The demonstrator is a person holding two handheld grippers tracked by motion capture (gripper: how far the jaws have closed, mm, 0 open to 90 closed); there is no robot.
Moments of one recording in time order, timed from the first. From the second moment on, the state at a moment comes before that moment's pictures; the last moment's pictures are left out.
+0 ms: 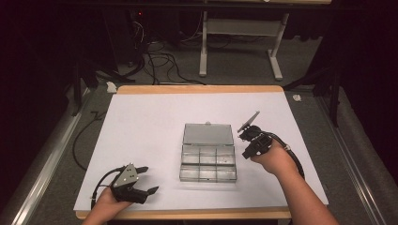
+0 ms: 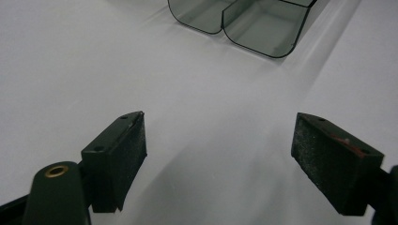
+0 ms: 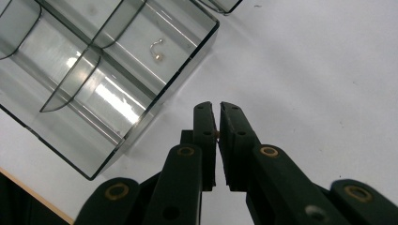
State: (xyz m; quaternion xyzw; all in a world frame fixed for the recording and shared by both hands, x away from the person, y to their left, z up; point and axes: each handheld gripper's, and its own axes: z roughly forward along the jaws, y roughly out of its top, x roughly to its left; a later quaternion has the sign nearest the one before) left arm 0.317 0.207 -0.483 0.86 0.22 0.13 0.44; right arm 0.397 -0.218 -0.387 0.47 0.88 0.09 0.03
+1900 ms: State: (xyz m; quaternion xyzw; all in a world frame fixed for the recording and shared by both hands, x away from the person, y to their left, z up) left arm 0.318 0.207 -0.483 0.86 0.22 0.13 0.44; right arm 0.423 -0.146 -0.434 0.43 0.90 0.07 0.00
